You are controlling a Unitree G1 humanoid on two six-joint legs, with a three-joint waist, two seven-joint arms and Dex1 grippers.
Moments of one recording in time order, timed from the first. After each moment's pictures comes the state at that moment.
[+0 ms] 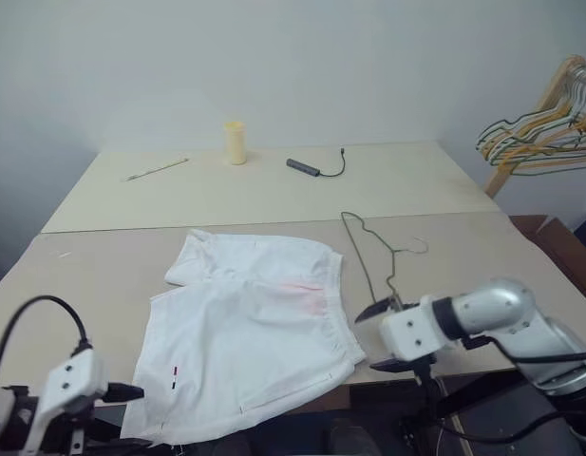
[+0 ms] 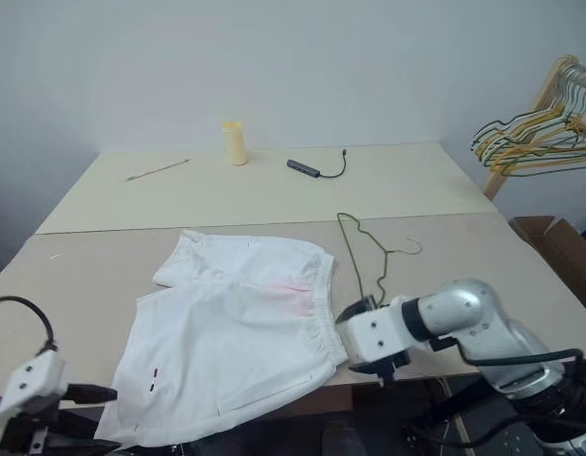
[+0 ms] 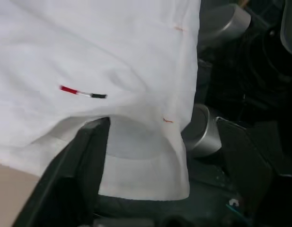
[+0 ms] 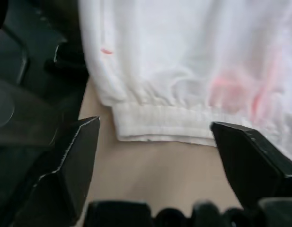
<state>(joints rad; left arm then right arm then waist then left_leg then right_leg) 0.70 0.99 0.69 -0.47 -0.48 0.42 -1.43 -0.26 -0.94 0.16 -0.42 0.11 0.20 1.26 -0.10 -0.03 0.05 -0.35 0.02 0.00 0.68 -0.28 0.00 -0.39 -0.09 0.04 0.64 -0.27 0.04</state>
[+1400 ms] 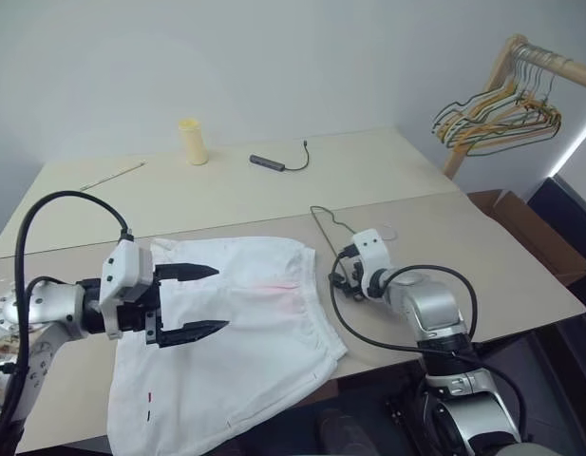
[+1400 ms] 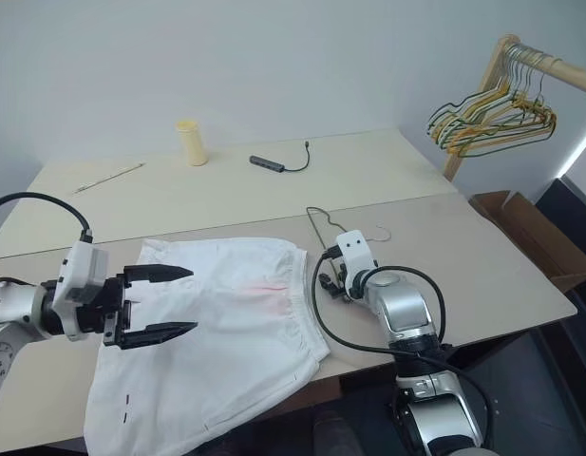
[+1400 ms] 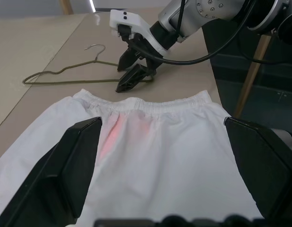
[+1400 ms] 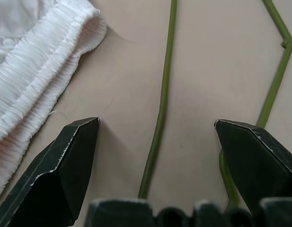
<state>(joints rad) 0.04 0.92 0.30 -0.47 -0.67 0.46 -1.17 -0.51 -0.24 0.10 0.05 0.09 1.01 0.33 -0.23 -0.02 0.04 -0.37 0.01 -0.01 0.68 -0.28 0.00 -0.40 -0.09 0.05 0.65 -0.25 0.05</state>
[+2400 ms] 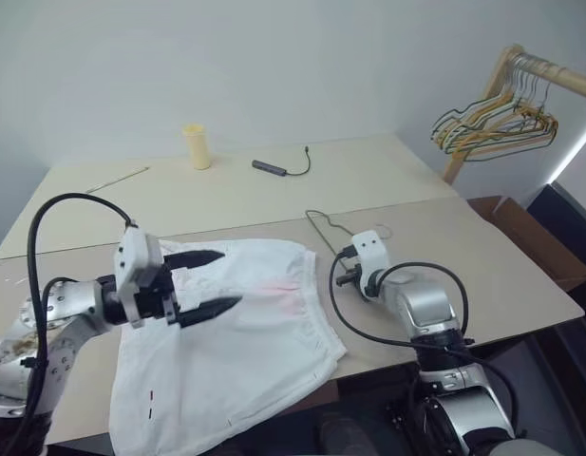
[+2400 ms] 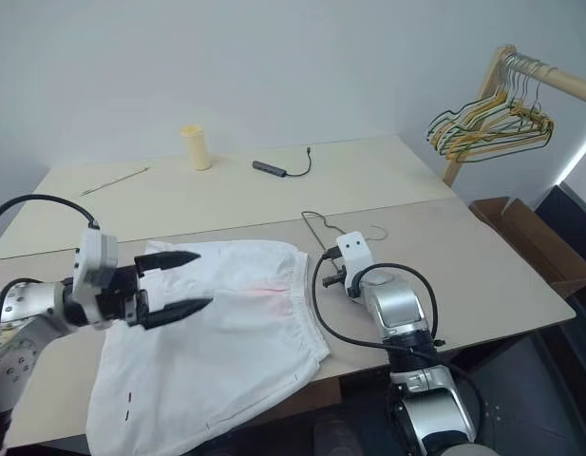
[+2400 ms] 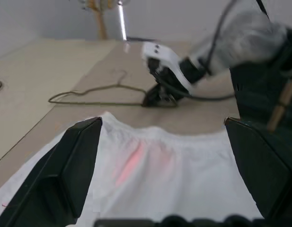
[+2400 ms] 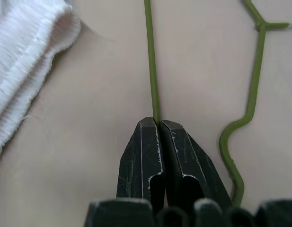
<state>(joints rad) -0.09 0.72 0.26 -0.42 -0.79 0.61 -0.89 -0.49 -0.20 0.11 0.05 0.04 0.93 0.23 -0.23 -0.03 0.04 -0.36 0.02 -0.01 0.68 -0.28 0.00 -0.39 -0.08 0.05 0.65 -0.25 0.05</state>
